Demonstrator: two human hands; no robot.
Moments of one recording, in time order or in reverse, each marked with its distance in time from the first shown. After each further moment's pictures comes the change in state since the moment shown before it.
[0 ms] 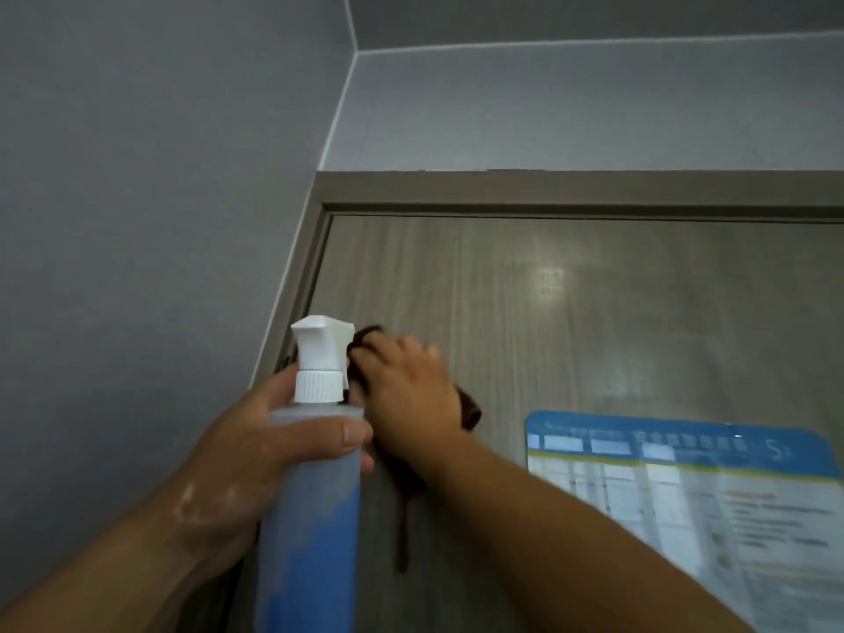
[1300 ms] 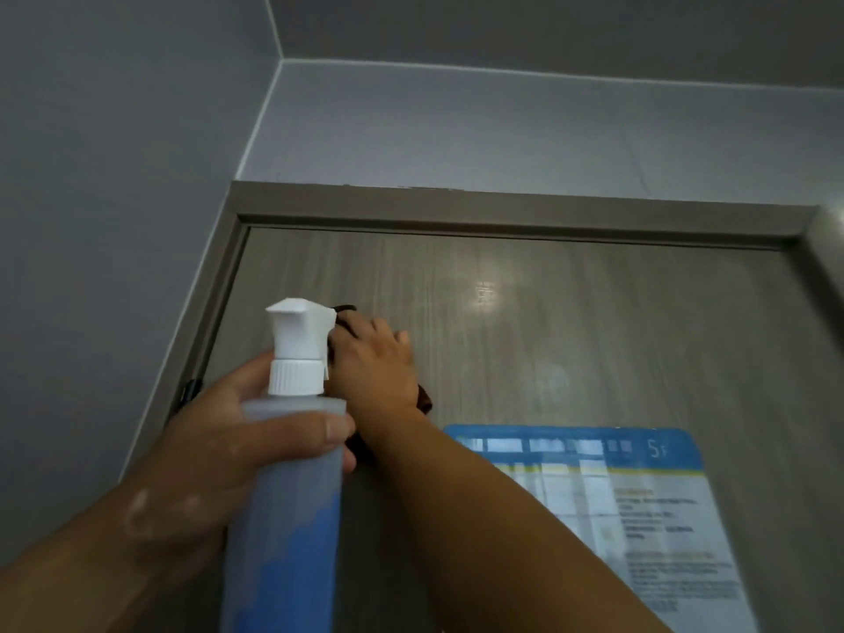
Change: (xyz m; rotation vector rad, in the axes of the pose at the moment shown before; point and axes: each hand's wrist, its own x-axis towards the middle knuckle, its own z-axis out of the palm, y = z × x) left_hand 0.013 0.024 0.052 -0.027 -0.159 0.124; right_hand 0.023 0.048 -0.021 -0.023 0.042 0.161
